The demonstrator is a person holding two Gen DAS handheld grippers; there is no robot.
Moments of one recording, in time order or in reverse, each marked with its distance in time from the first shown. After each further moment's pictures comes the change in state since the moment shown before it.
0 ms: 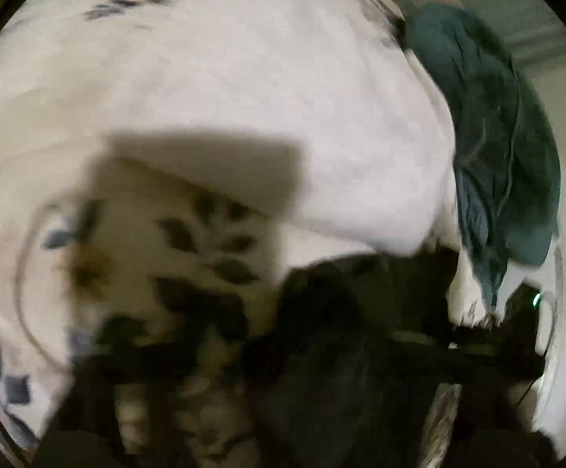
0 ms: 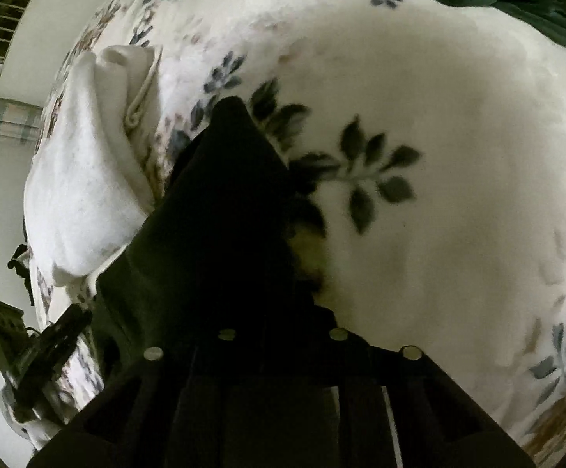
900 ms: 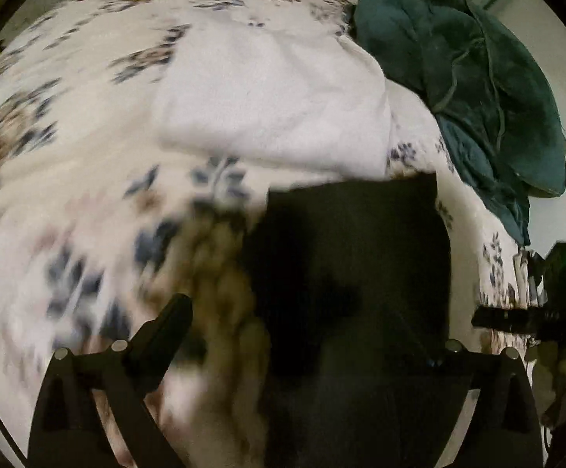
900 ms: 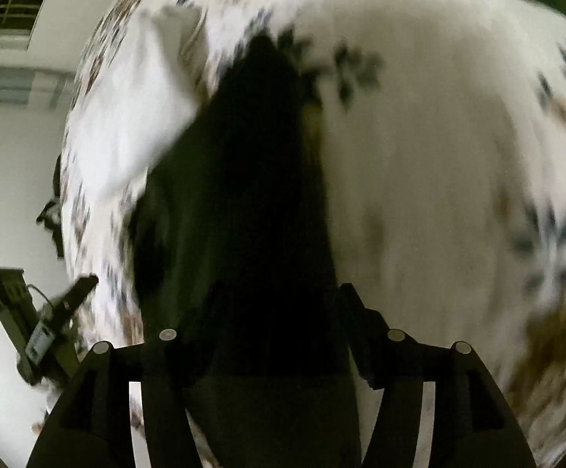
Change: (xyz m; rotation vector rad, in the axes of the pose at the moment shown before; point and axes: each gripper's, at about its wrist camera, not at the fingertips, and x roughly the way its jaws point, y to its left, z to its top) left arm -0.093 -0.059 -0.088 0.158 -0.071 0.207; right arm -0.063 -0.020 -0.098 -0.071 0.153 0.107
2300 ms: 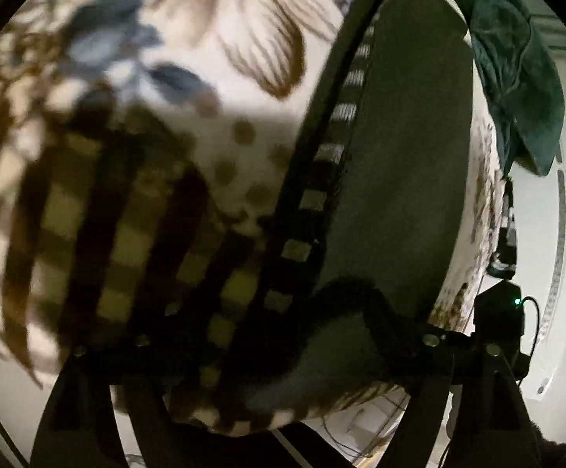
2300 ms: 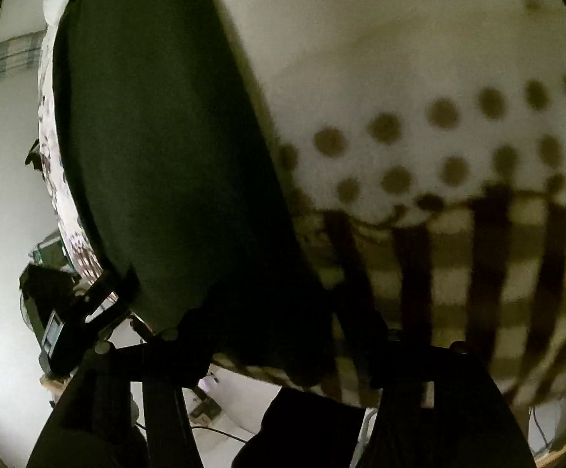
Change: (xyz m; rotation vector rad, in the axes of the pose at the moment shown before) left arm 0.016 0.013 -0.366 -0.392 0.305 -0.222; right arm 0.076 -0.120 -0.380 0.108 0.263 0.047
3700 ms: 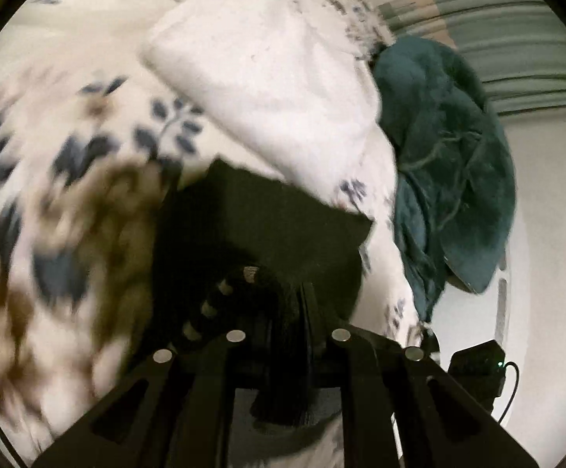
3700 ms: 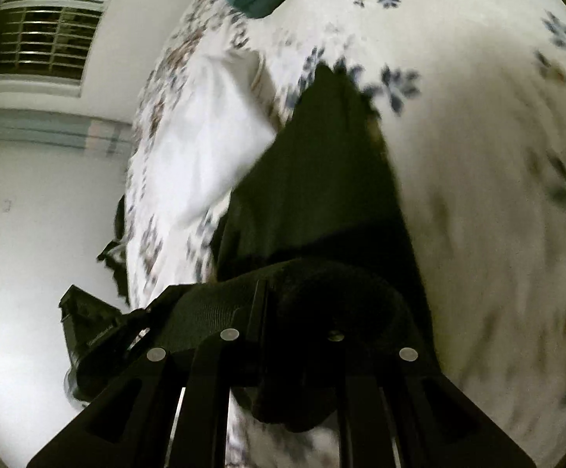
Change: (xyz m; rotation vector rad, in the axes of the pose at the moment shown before) left arm -0.061 -0.167 0.370 0.021 -0.239 -0.206; right arm -0.187 0.191 0.285 -0.076 -0.477 0.197
